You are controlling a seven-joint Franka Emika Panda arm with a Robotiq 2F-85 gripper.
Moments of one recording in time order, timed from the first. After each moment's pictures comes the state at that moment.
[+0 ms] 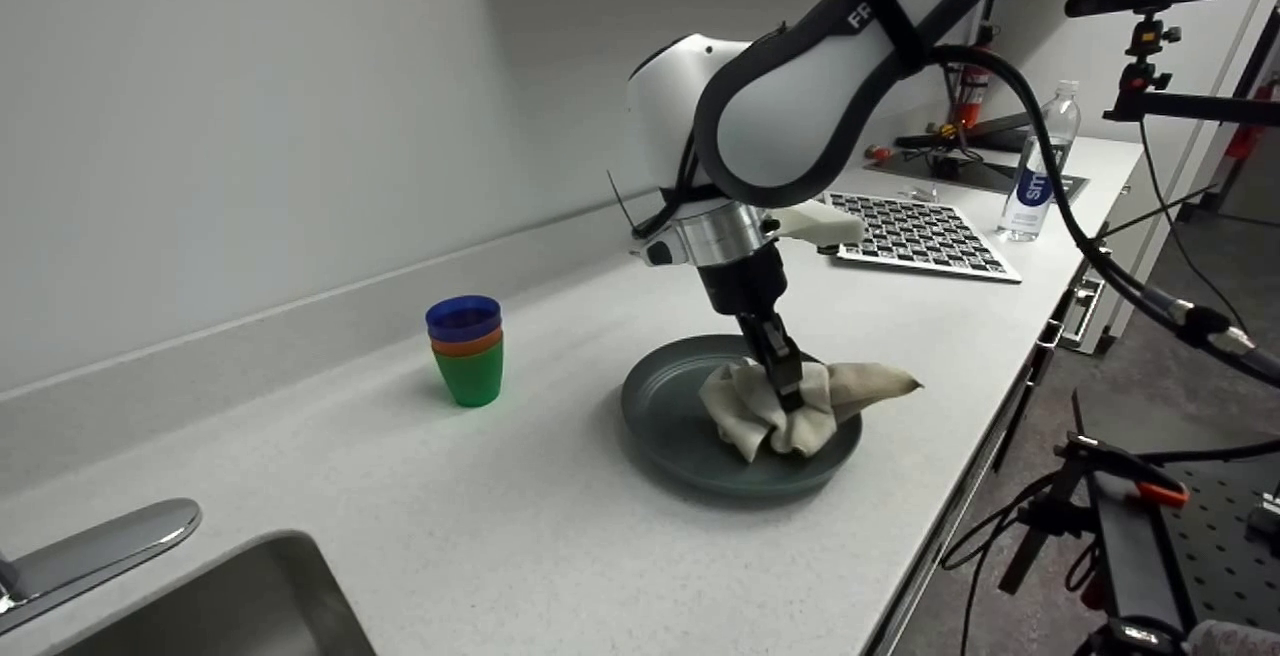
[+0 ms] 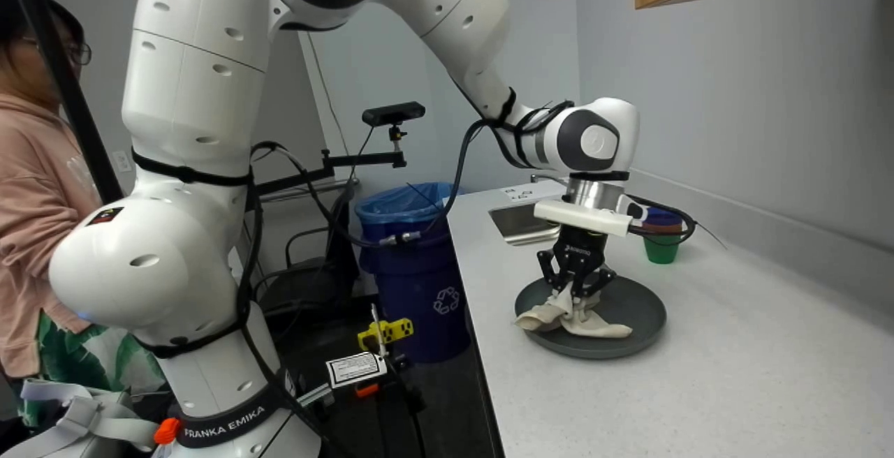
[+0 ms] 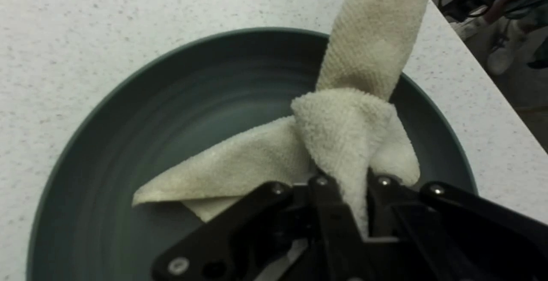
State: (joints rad) arm 0.00 0.47 0.10 -1.97 -0.11 2.02 -0.51
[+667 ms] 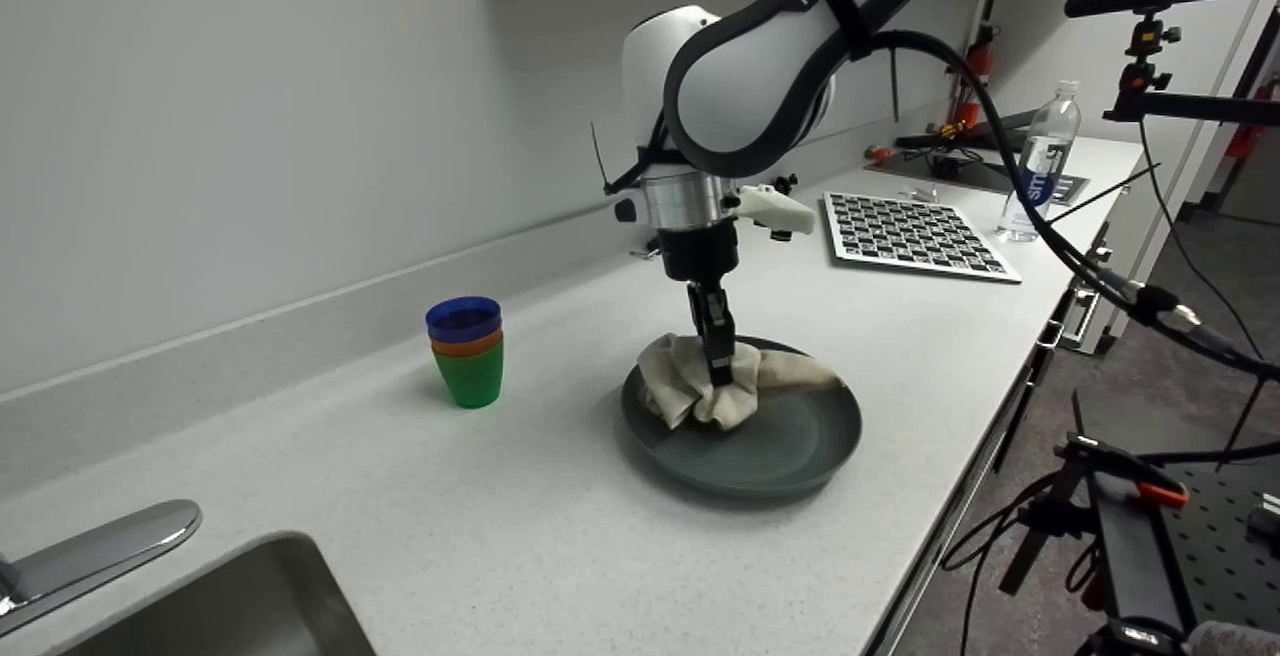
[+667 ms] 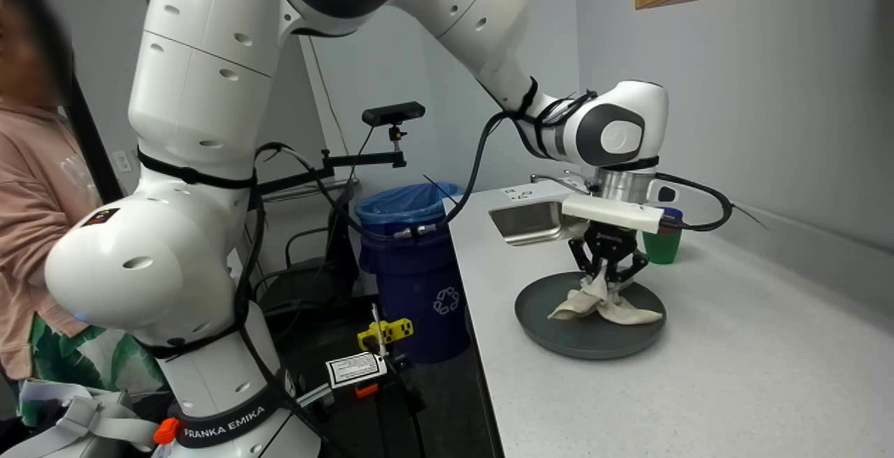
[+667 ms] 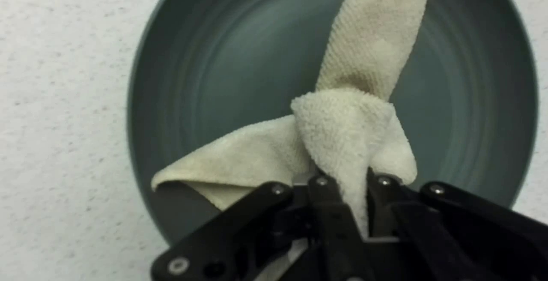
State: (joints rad) arm -0.04 0.51 0.10 -1.87 -0.03 2.16 -0.54
